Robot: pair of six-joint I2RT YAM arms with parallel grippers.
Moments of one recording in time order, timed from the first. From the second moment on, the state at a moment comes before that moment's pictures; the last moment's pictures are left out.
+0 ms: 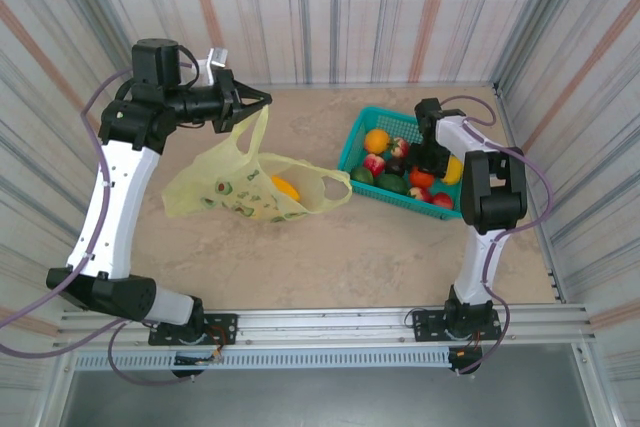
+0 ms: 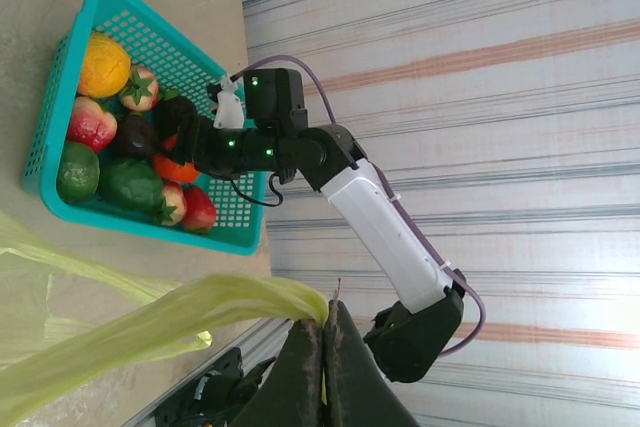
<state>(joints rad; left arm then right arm) -0.22 1.42 1.80 -0.86 0.87 -0.90 0.12 2.00 1.50 -0.91 0.08 0.42</state>
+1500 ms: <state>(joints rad) -0.21 1.38 1.79 -0.87 0.87 -0.90 0.65 1.62 1.72 -0.73 -0.66 0.36</state>
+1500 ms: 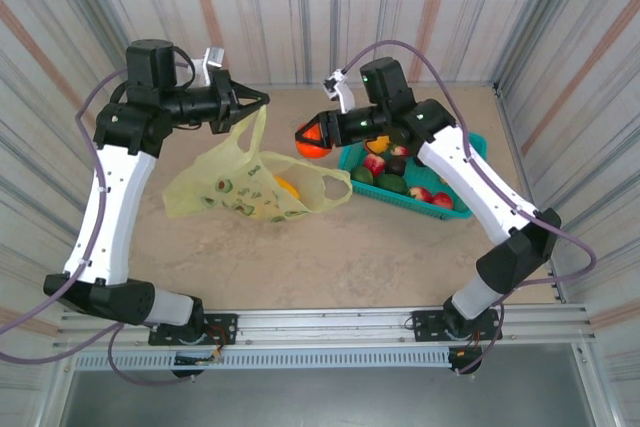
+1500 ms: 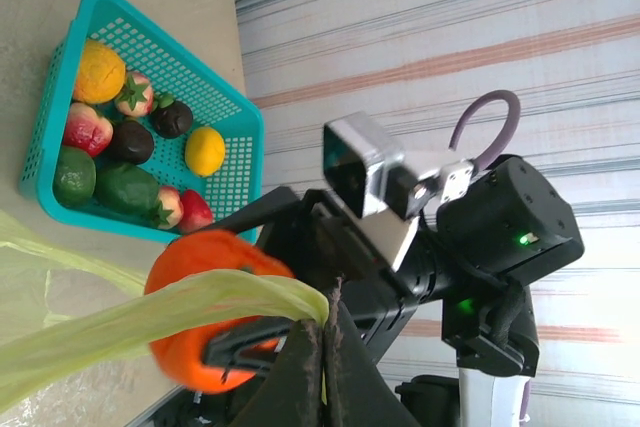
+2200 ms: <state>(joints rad) -0.18 1.27 1.69 -0.90 0.87 -0.87 0.76 1.89 1.77 -0.78 -0.34 0.32</state>
